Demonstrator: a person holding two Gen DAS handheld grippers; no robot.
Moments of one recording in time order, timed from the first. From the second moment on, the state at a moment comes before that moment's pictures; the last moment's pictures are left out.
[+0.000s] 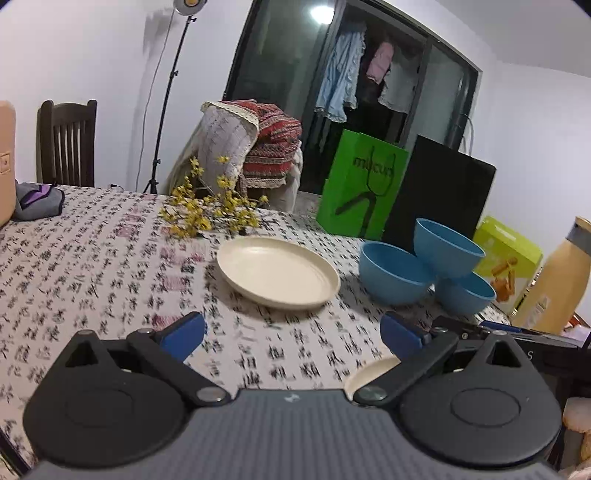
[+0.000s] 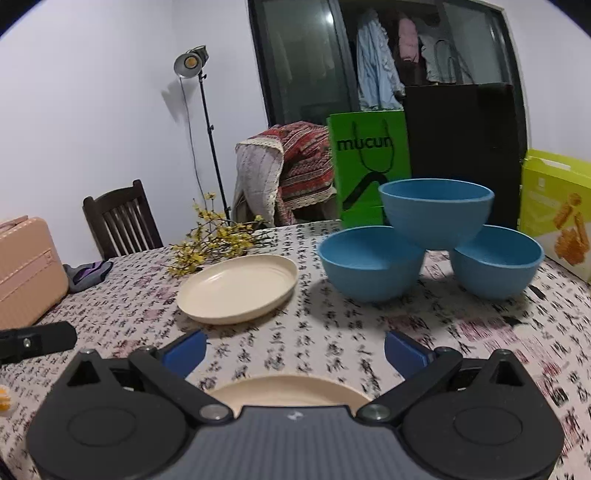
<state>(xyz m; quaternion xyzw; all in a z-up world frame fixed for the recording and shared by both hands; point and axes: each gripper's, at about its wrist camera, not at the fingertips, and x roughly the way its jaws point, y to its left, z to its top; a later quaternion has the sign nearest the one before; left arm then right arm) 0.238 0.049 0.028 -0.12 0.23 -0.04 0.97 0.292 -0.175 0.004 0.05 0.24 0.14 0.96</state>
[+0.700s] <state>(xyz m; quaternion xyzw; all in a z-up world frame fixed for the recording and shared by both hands) 0.328 0.076 0.061 -0.13 0.25 0.02 0.96 0.387 -0.135 0.040 0.08 0.29 0.13 0.94</state>
